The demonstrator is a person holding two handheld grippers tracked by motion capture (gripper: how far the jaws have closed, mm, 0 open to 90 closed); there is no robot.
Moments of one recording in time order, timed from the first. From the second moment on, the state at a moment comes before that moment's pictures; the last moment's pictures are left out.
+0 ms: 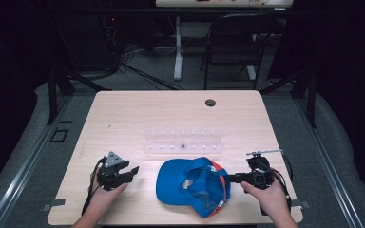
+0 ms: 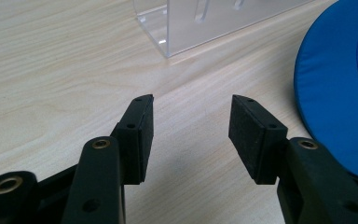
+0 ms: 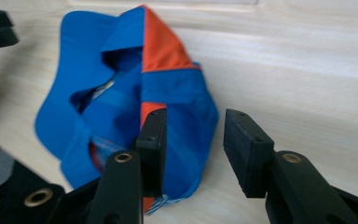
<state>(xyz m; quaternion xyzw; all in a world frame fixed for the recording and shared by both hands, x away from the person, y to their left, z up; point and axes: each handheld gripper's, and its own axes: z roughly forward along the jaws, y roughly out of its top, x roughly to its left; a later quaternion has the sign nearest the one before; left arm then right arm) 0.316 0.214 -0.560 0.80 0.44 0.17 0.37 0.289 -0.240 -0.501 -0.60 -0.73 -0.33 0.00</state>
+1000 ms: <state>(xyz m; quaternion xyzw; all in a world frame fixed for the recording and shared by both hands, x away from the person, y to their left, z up) 0.316 0.213 -0.561 0.80 0.44 0.17 0.37 0.279 -0.220 -0.520 -0.57 -0.75 -0.33 0.09</state>
